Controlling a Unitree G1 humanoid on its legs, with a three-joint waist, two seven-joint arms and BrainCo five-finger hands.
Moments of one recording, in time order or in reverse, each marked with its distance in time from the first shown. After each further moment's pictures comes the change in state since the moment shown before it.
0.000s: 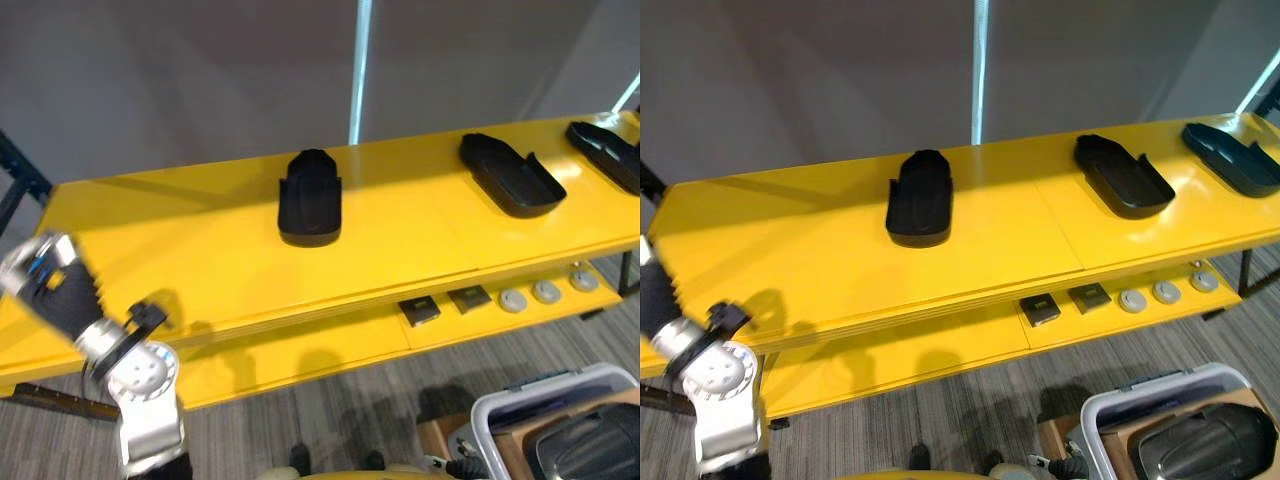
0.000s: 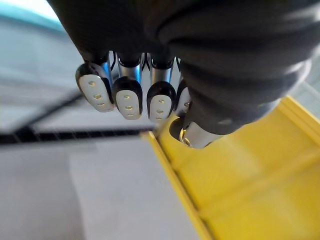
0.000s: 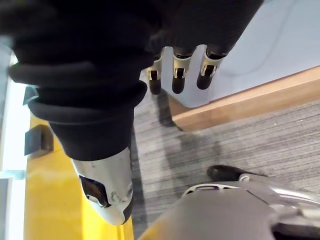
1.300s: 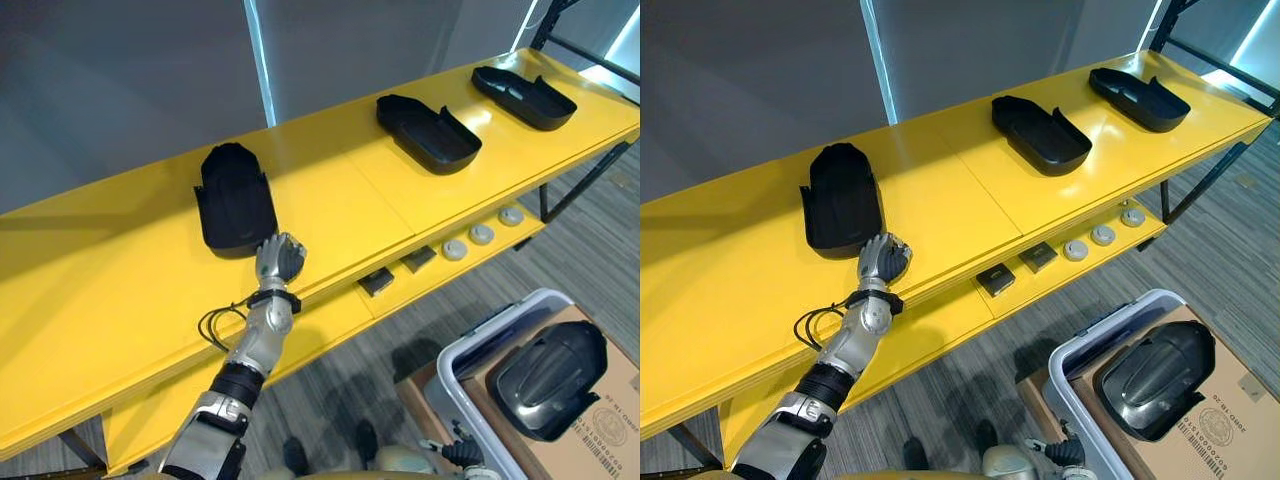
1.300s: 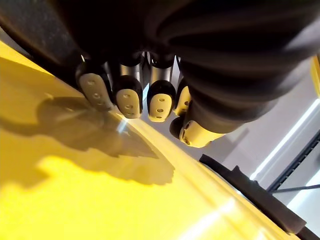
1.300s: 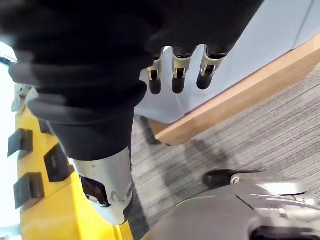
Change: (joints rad) left arm -0.735 0.131 -0.686 0.460 0.640 0.220 -0.249; right arm -0.010 -0.017 0.025 -0.015 -0.022 -0.004 0.018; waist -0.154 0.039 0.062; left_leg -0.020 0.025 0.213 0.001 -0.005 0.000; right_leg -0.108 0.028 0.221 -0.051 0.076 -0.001
